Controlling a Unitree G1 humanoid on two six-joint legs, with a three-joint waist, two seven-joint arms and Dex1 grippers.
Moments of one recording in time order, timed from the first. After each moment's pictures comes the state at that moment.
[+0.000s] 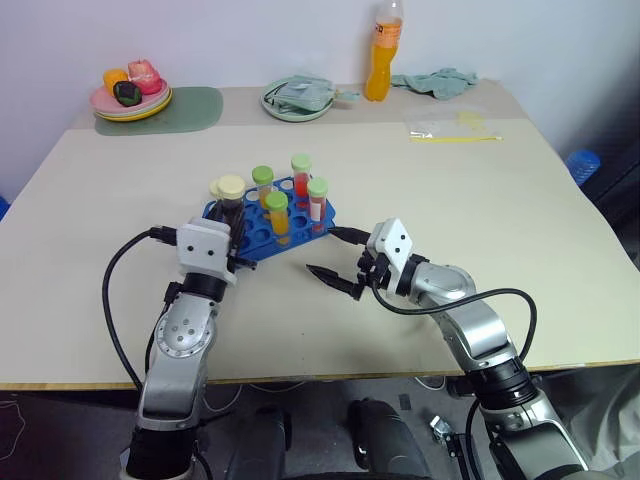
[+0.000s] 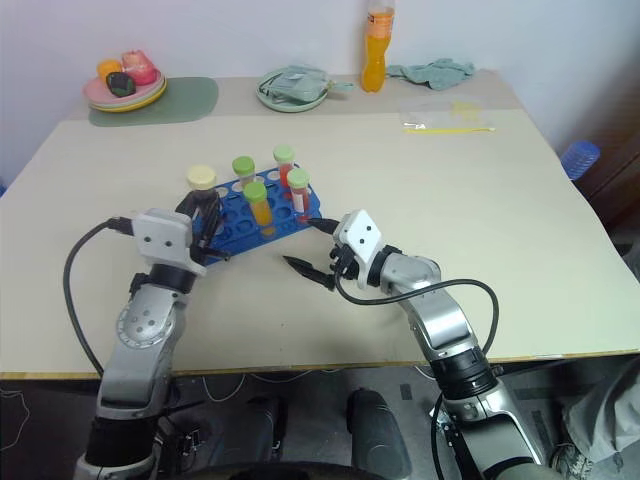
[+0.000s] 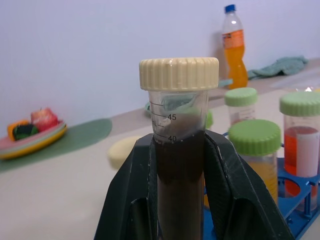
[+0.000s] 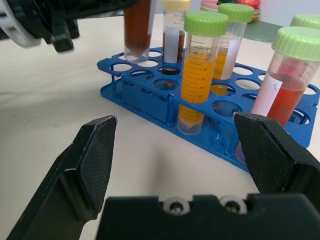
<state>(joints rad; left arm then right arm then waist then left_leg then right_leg) -0.09 0.18 -0.01 -0.37 0.05 0.09 -0.08 -0.38 -0.33 0.23 -0.11 0.21 0.26 0.74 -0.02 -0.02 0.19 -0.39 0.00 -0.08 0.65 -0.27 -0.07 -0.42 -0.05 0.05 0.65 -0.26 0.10</state>
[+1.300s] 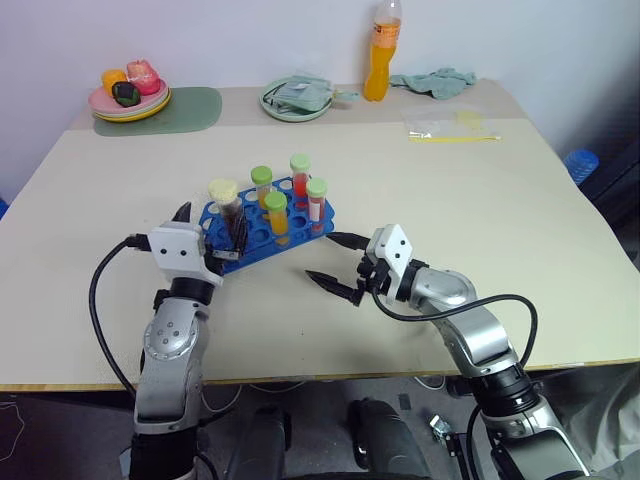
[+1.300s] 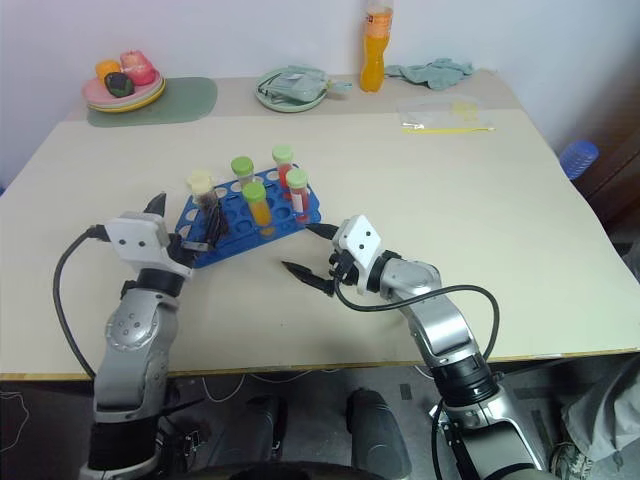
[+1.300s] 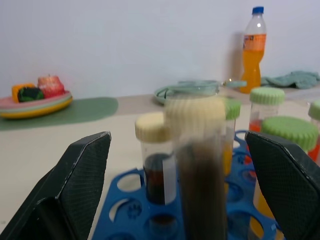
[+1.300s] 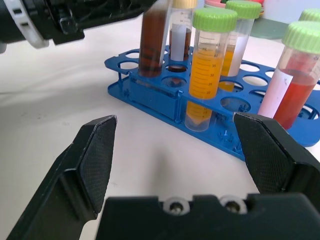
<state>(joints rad) -0.05 0.13 0.11 -0.40 -0.12 0.14 -0.12 -0.36 -0.34 0.23 -0.15 0.21 0.28 0.75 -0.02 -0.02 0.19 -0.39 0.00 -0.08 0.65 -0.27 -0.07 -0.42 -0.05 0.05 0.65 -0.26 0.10</state>
